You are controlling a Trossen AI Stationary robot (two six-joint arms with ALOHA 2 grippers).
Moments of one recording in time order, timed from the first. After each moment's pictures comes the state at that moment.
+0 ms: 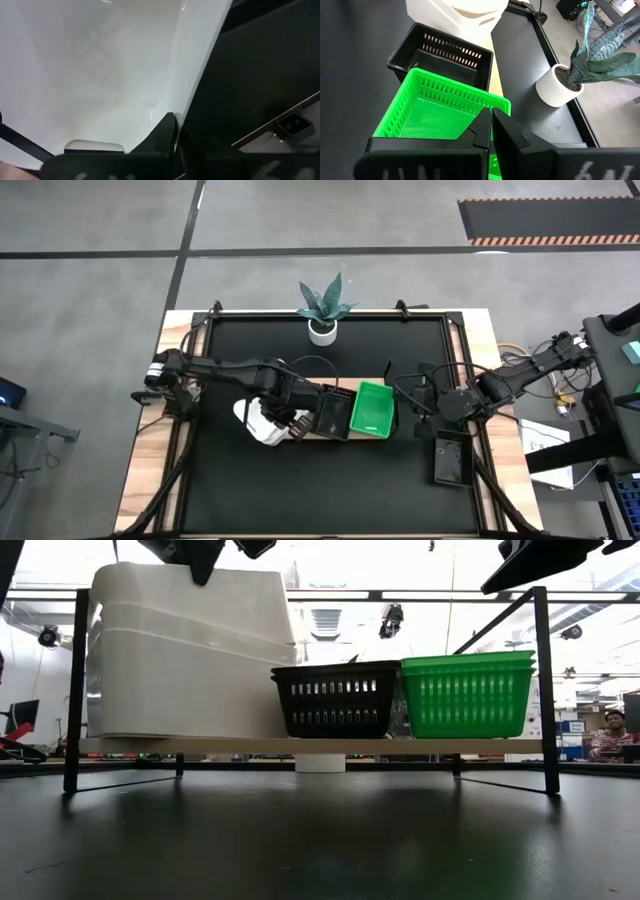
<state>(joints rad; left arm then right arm) -0.16 1.80 1.87 -1.54 0.13 -1.05 0.43 0.91 0.78 -0.56 0.57 0.04</state>
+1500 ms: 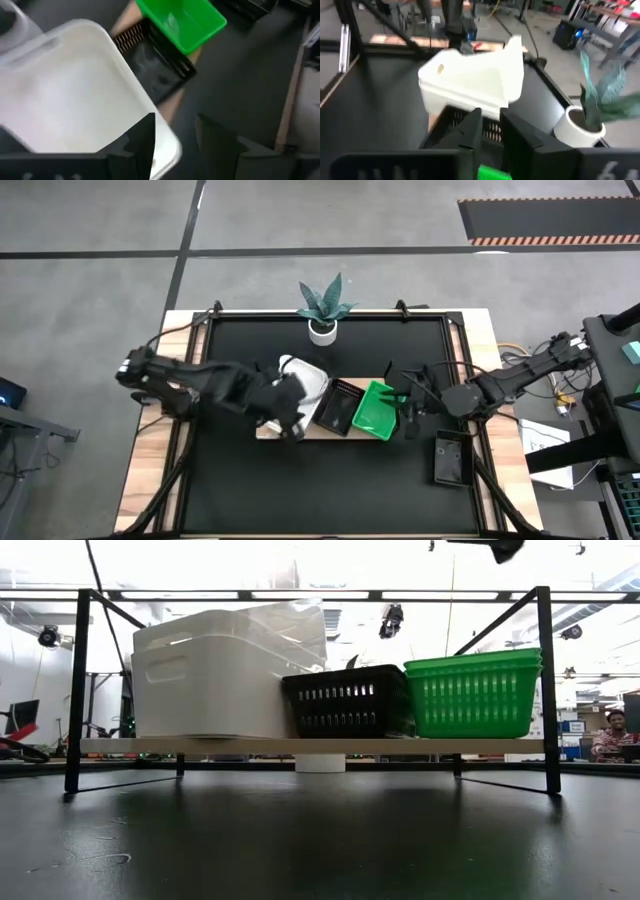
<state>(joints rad) -0.31 1.60 1.78 -1.17 -0.31 -0.69 0.41 0.97 0.78 -0.18 0.57 0.05</state>
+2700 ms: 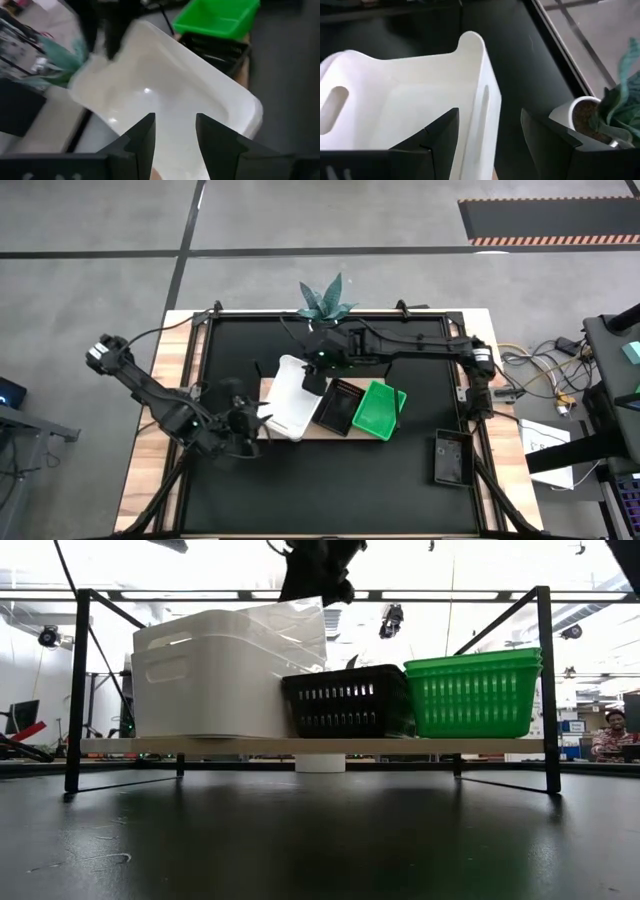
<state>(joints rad) -0.64 1.24 1.13 -0.90 -0.92 -0.48 -0.07 1.95 1.94 -0.81 0.21 0.10</state>
